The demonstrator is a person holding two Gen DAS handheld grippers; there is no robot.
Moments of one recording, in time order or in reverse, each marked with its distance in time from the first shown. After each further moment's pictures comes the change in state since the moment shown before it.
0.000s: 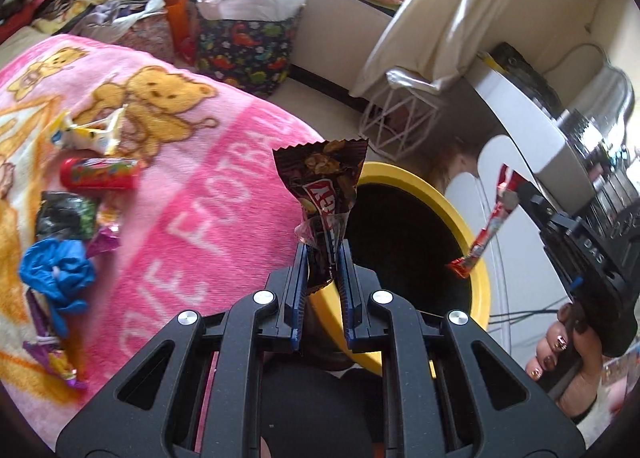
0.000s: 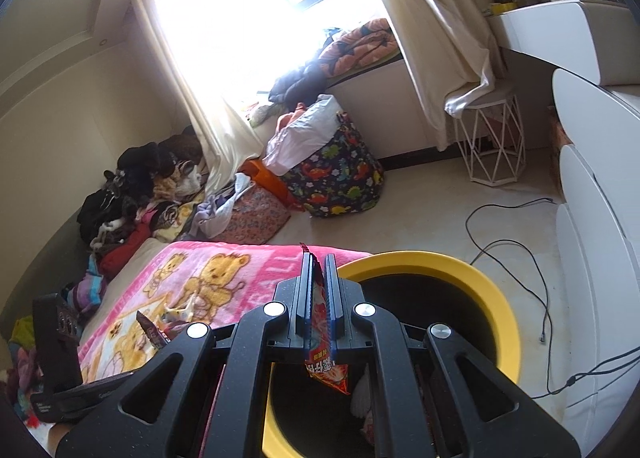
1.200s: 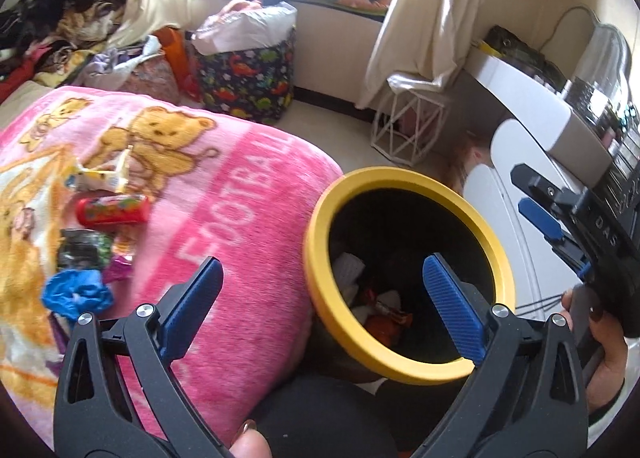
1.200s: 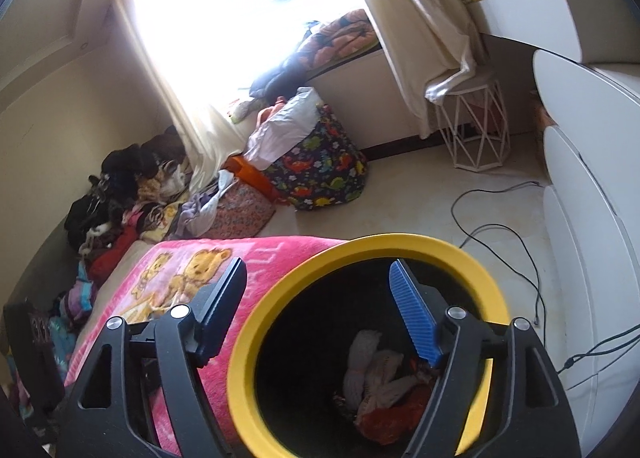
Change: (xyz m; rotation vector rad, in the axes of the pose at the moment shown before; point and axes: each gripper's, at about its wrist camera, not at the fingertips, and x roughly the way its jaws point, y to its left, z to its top) left arm -0.006 -0.018 -0.010 0.128 -0.089 0.114; right arm 0.009 -0.007 -0.012 0.033 0.025 -0.038
